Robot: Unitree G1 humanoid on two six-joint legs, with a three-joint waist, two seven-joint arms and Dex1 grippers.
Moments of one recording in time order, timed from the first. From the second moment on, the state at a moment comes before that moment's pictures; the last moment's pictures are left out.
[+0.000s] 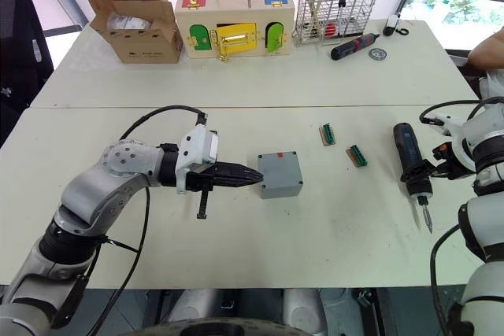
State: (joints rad) left arm -0.48 0.56 -0.26 -0.44 -0.47 0.57 -1.04; right arm -1.05 -1.02 0.50 1.04 -0.17 0.97 1.42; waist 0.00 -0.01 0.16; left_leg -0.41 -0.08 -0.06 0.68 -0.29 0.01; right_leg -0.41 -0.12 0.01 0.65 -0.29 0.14
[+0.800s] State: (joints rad) left arm -0.48 0.54 -0.29 -0.43 -0.44 0.56 -1.02; right arm -0.99 -1.01 0.44 0.99 -0.26 0.90 1.40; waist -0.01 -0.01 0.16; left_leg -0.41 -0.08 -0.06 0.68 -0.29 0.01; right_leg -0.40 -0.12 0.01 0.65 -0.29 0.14
